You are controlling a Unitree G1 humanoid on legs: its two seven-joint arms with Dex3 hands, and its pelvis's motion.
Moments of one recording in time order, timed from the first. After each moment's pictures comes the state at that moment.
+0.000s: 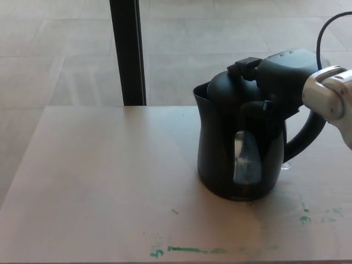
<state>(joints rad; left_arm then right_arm) 0.02 0.64 0.46 1.23 -0.22 0.07 -0.46 -1.08 -0.63 0.75 0.55 -0.62 -0.02 0.32</state>
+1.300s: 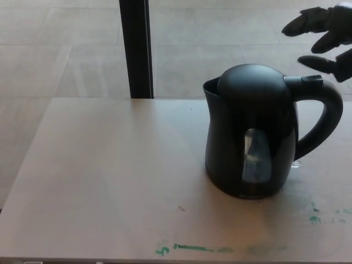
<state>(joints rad) 0.04 0.65 0.46 1.24 -0.22 0.07 -0.46 -1.11 -0.74 0.19 0.58 -0.39 0.05 0.68</state>
